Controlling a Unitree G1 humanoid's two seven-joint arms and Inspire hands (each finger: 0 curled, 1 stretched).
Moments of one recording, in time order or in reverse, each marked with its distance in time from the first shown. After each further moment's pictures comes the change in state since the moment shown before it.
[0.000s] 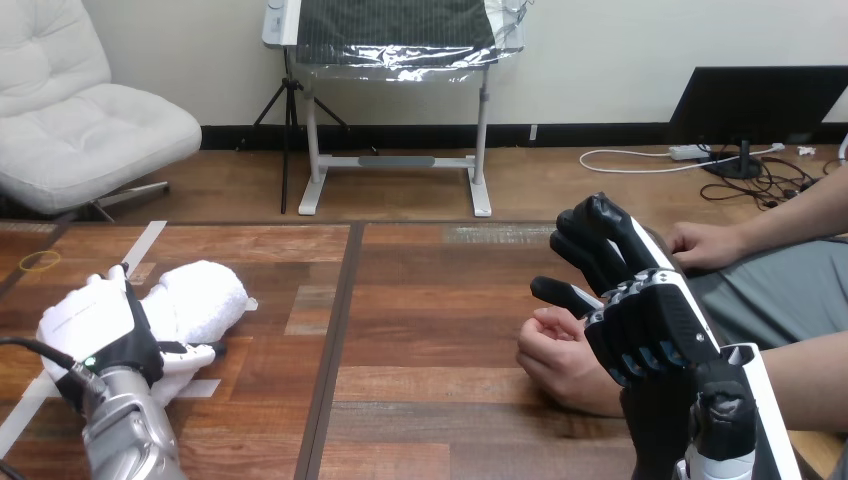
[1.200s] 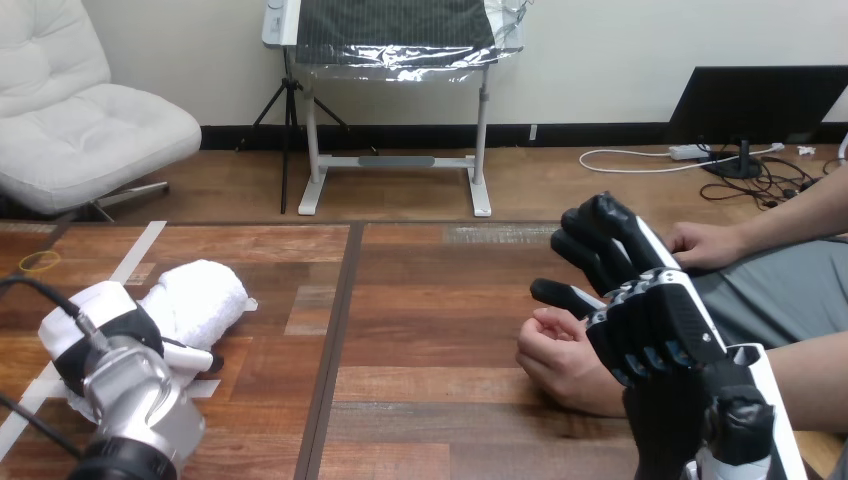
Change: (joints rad) left arm -0.173 0.042 -0.147 0.038 0.013 0.292 -0.382; right arm 0.001 -0.003 -0.002 0.000 0.031 -0.007 0.019
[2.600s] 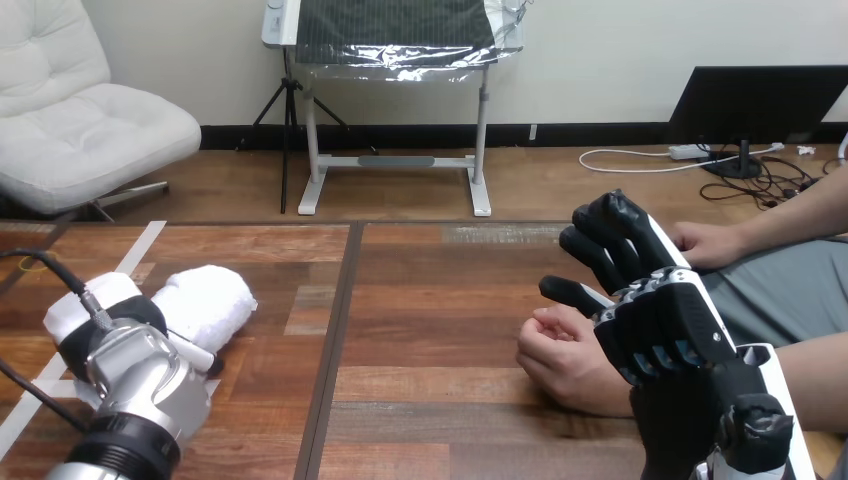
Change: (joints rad) left arm -0.043 0.014 -0.051 -0.013 -0.032 0.053 -0.053; right arm 0.002 -0.002 -0.011 -0.001 0.012 -0.005 0.007
